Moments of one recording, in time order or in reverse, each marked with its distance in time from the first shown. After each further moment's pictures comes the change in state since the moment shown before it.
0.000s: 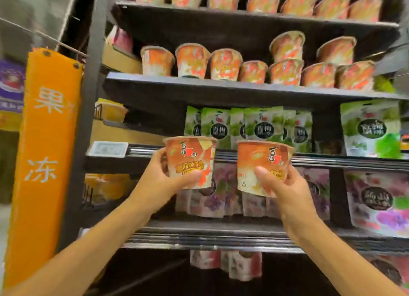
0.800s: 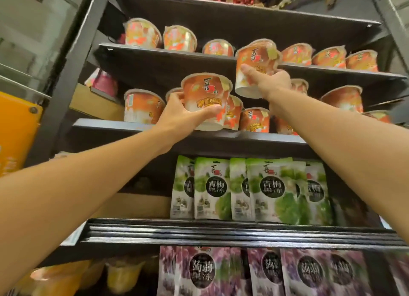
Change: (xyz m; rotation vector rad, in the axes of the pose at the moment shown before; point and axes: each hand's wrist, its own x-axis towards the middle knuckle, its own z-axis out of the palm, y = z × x) left_hand 0.244 0.118 0.021 0.162 0.099 0.427; right_hand 0.323 -0.161 0.070 -0.299 0.327 -0.259
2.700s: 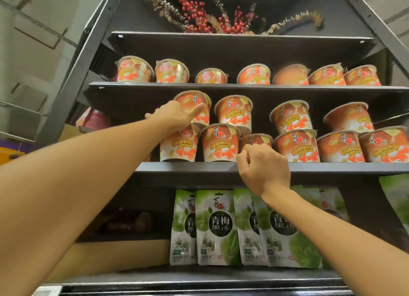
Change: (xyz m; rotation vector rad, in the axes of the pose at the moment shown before) left_hand 0.115 0.023 0.003 0.719 0.060 -0.128; right_hand -0.054 0.101 0.010 -0.716 0.132 -0.749
